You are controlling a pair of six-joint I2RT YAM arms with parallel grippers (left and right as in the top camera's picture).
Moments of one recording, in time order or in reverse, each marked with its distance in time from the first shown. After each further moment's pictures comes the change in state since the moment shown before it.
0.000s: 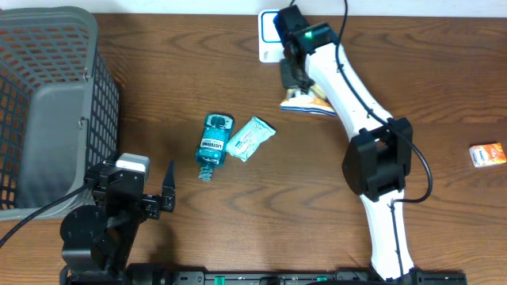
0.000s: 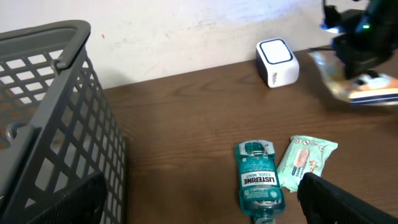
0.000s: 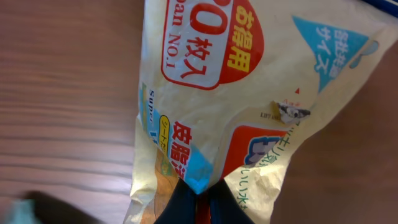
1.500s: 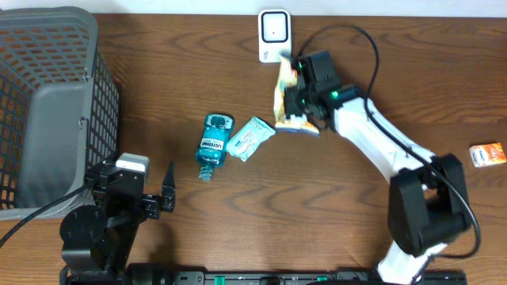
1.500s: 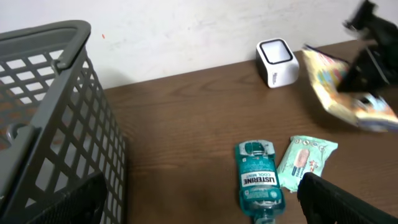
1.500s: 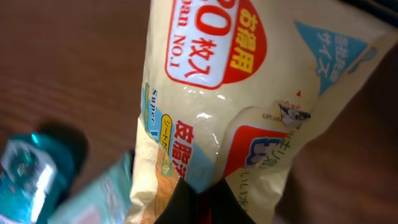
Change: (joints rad) left arm 0.000 0.000 0.000 0.000 0.000 0.000; right arm 0.006 -0.467 -0.846 0.798 -0.330 -0.027
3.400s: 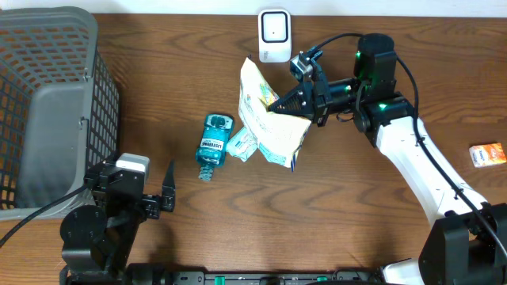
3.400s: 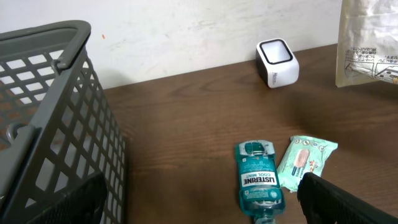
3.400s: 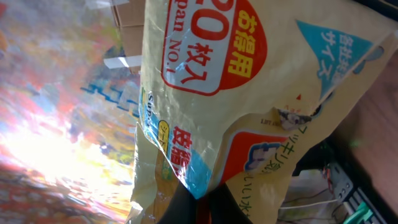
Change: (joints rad) left arm 0.000 0.000 0.000 0.000 0.000 0.000; right arm -0.152 -0.284 -0.207 0.475 -1.469 0.937
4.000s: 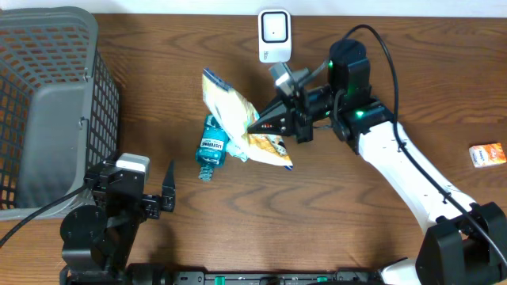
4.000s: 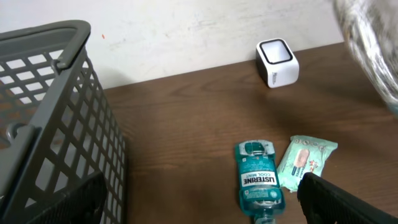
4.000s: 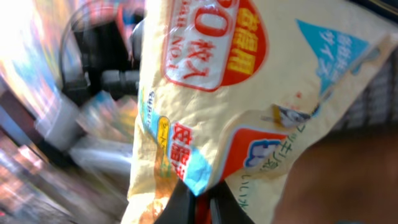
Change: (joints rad) left arm 0.000 0.000 0.000 0.000 0.000 0.000; right arm 0.121 0.002 0.001 0.053 -0.004 -1.006
